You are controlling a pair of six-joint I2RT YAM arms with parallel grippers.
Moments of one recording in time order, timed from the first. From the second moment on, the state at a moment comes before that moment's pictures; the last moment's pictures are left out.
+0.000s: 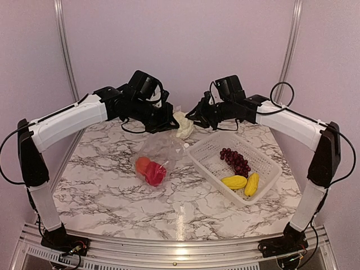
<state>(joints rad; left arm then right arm) -0.80 1.83 1.83 -0.67 0.20 -0.74 0.63 1.76 1.63 -0.40 -0.35 0.97</state>
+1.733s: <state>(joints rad) -0.78 1.86 1.85 -0.58 0.33 -0.57 0.51 1.82 1.65 -0.67 -0.53 0.60</state>
